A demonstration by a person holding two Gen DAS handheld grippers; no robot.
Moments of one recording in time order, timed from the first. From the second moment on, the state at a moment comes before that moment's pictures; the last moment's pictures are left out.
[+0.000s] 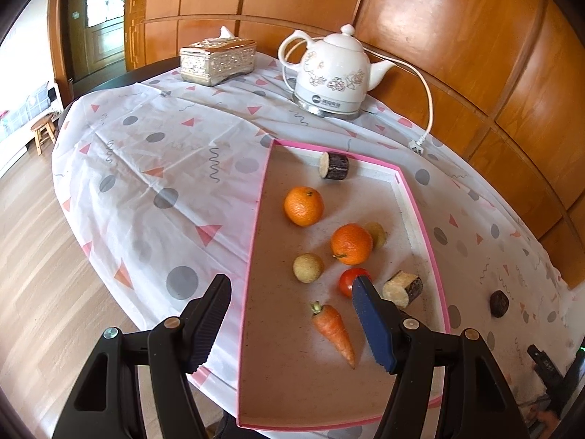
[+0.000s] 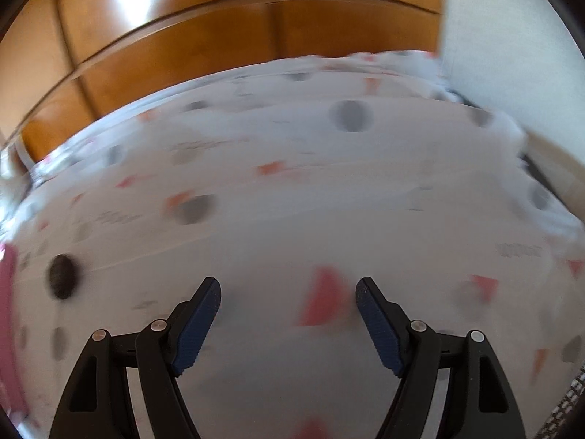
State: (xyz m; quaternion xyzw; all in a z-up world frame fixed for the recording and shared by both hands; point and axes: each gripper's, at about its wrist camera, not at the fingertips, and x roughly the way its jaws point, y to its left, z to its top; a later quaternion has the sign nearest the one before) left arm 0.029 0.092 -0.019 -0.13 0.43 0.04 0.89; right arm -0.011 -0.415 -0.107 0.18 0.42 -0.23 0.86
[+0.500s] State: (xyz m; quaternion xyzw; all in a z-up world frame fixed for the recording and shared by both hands) left arm 0.020 0.123 -0.032 -0.16 0.44 0.08 0.88; right arm 0.068 -0.300 -0.076 0.11 0.43 -0.02 0.90
